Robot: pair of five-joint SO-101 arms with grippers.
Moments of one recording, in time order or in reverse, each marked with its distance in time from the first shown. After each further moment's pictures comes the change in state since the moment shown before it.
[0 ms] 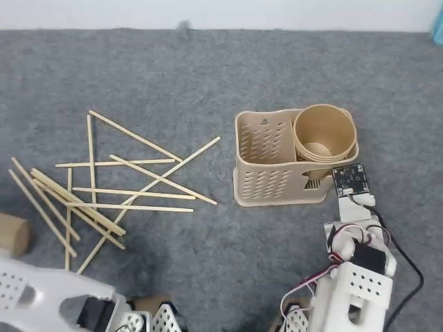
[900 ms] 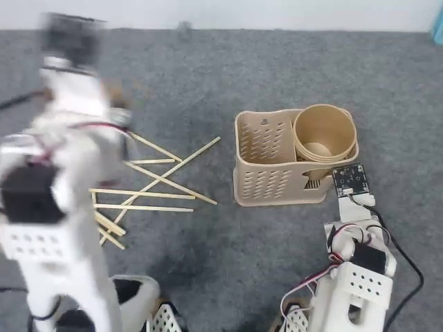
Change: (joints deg) left arm 75.3 -65.1 40.4 0.0 0.9; right arm 0.0 0.0 0.0 0.0 0.1
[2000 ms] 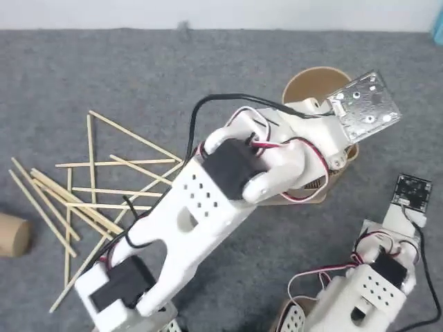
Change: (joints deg) left arm 51.0 28.1 -11.9 -20.2 -9.4; right arm 19.1 0.0 0.0 -6.8 -10.6
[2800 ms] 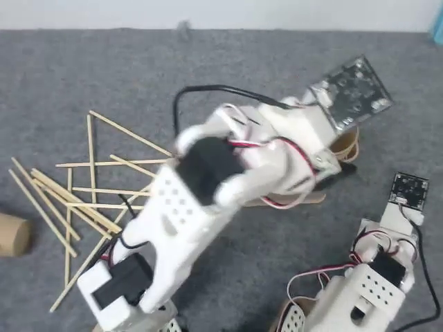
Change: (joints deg) left arm -1.0 1.1 -14.6 15.2 5.5; right arm -1.1 0.0 0.0 0.0 0.0
